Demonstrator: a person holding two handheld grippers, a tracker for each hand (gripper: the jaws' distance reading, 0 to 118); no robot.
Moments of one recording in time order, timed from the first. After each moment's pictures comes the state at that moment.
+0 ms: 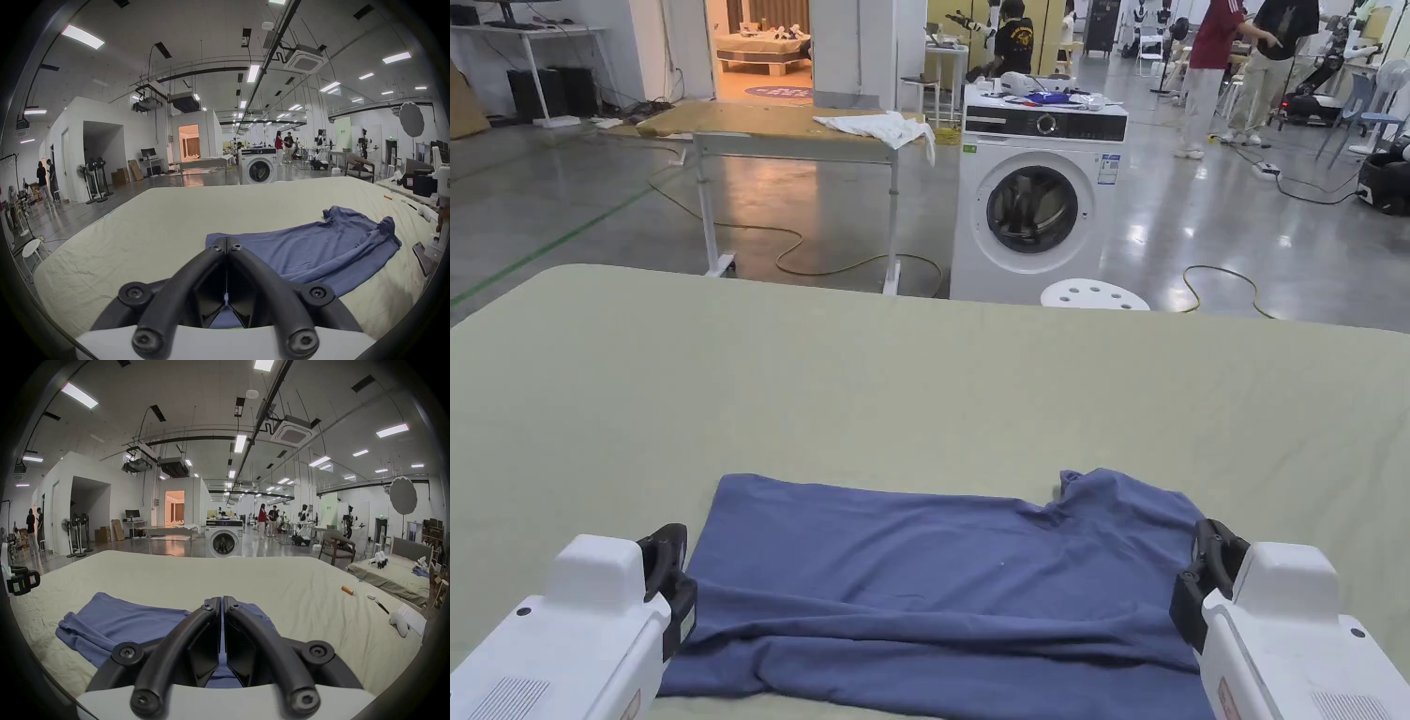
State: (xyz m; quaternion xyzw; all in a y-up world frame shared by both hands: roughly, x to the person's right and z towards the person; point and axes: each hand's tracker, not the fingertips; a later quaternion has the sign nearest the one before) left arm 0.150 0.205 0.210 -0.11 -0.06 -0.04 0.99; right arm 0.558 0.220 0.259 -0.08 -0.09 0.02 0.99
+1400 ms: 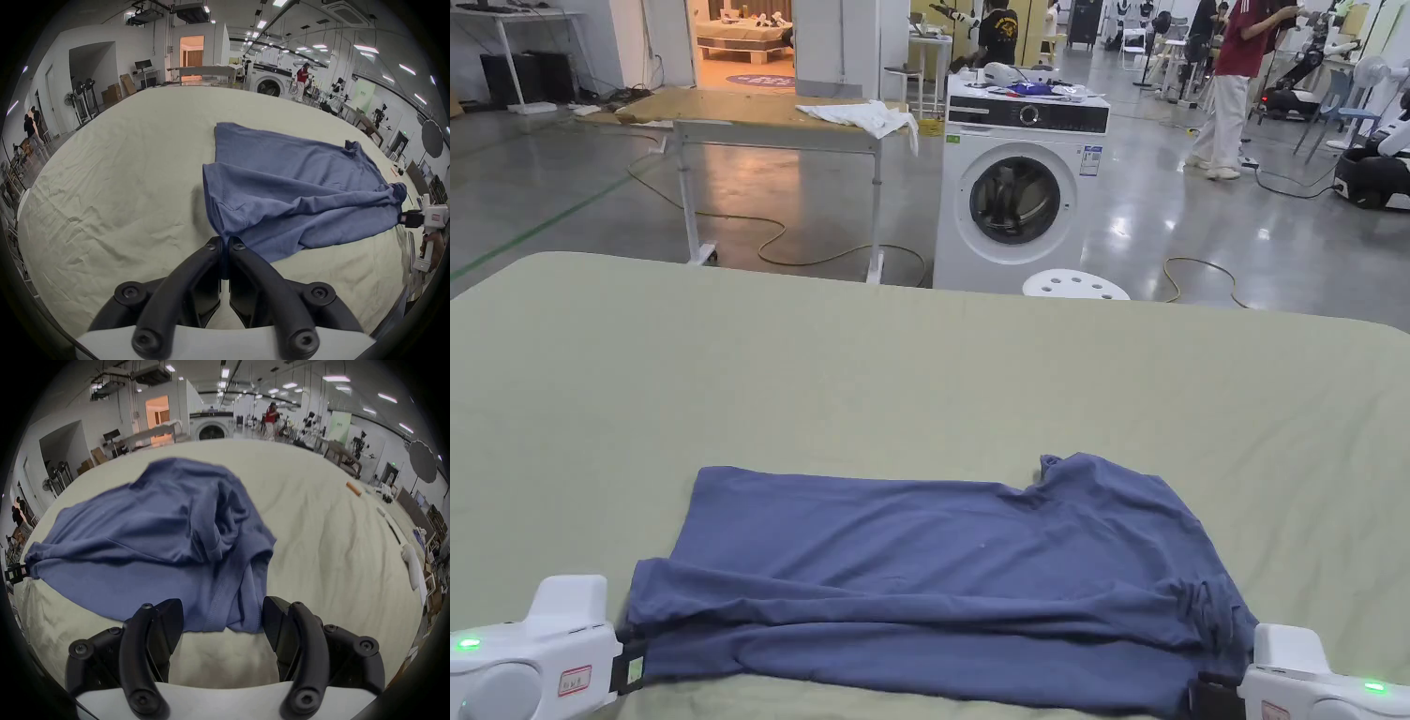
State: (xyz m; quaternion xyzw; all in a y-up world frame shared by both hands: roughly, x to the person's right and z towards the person) left arm 0.099 0.140 0.149 -0.40 -0.06 0.02 0.92; right arm 0.682 0.103 0.216 -0.44 -0.09 -0.04 0.89
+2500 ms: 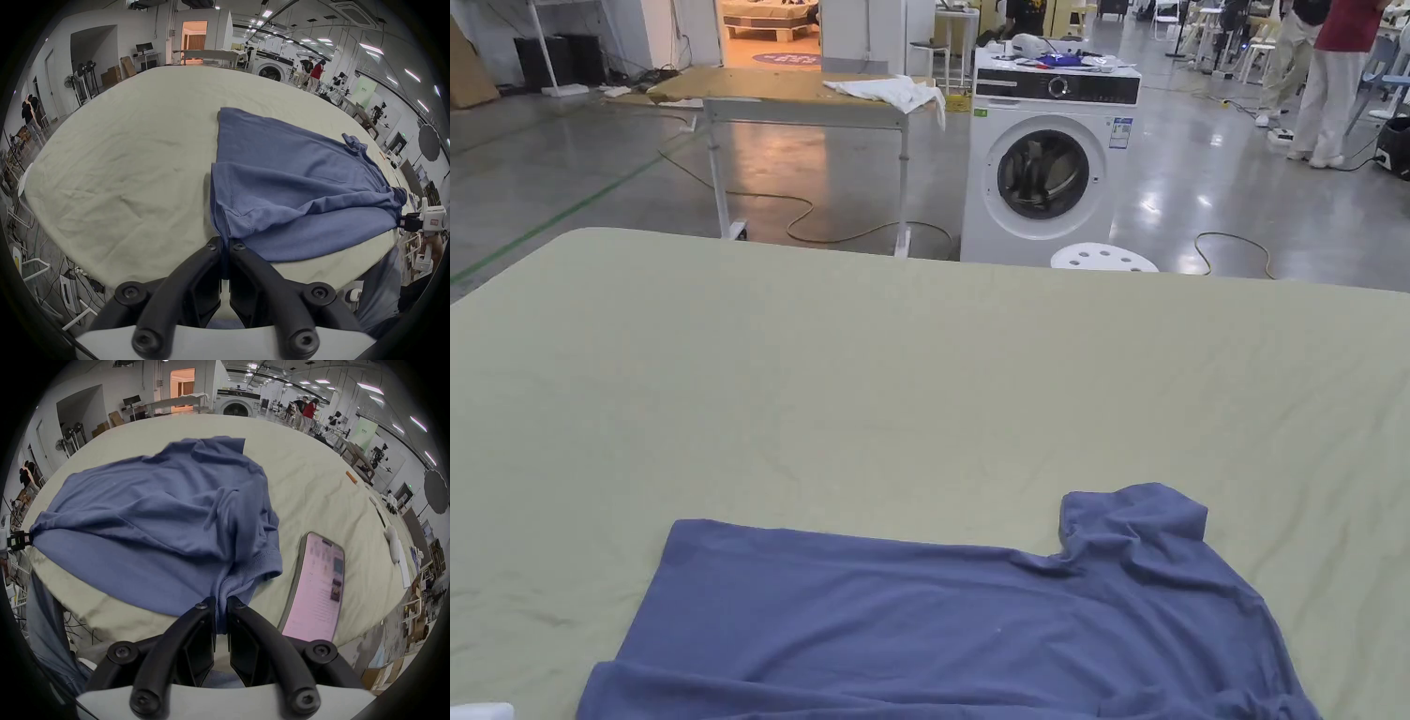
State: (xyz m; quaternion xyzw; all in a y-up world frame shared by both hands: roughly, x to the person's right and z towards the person) left arm 0.041 0.123 0.283 -0.45 -0.07 0.05 0.89; right arm 0.620 0.120 0.372 -0.50 -0.05 0.03 0.86
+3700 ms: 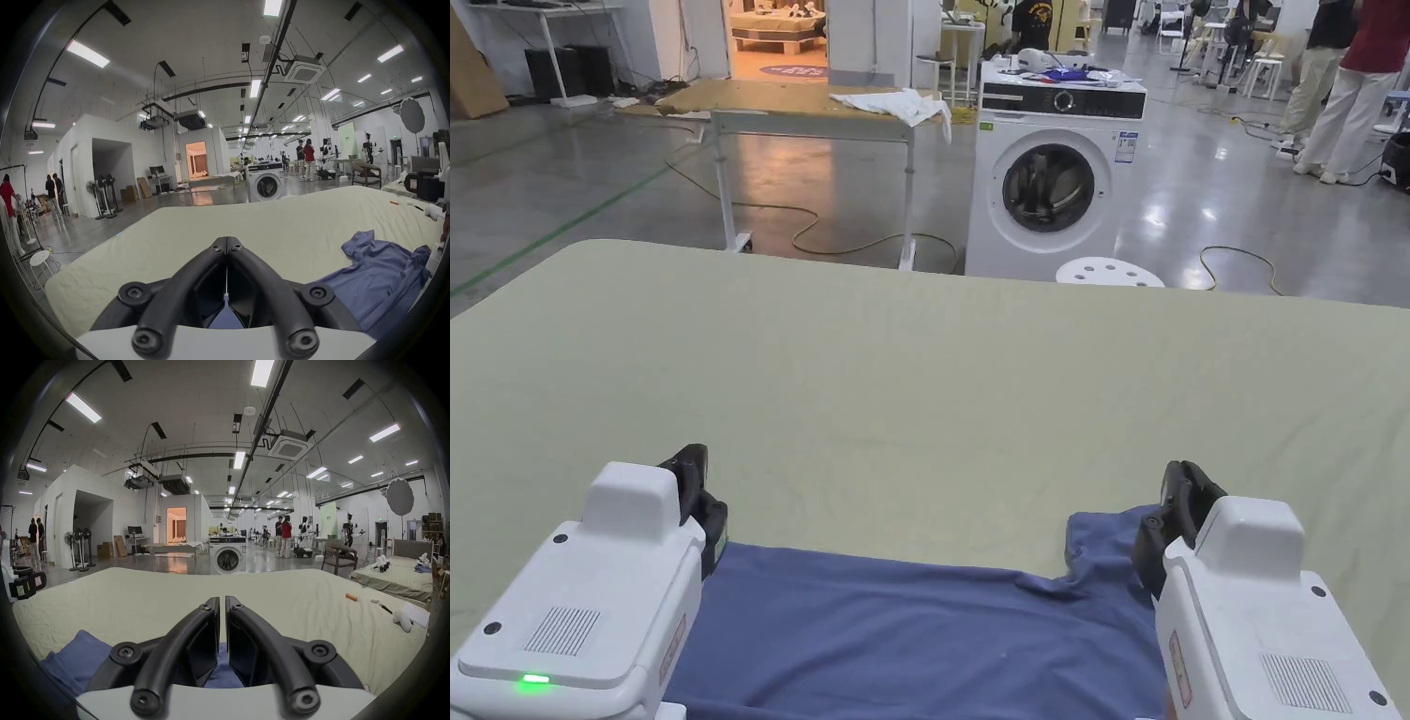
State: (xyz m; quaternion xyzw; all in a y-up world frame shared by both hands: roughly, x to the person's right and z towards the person) left arm 0.165 0.232 0.227 -0.04 -0.03 -0.06 1.00; right arm 0.516 0.233 0.272 -0.02 -0.09 0.01 1.00
